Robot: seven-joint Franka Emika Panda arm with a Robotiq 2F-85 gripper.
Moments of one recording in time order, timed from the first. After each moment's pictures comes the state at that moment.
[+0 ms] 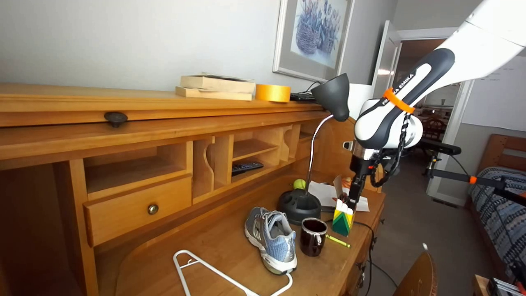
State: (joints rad) arm -0.34 0.23 -0.19 -2.34 0.11 2.57 -0.63
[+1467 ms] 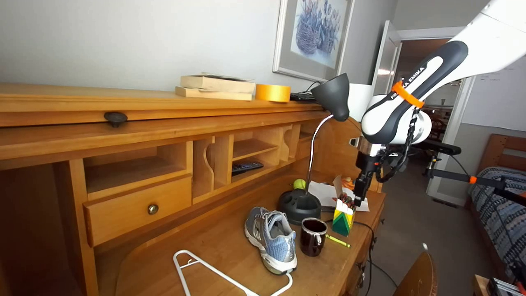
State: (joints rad) arm -0.35 0.17 -0.20 -2.38 0.11 2.55 -0.59
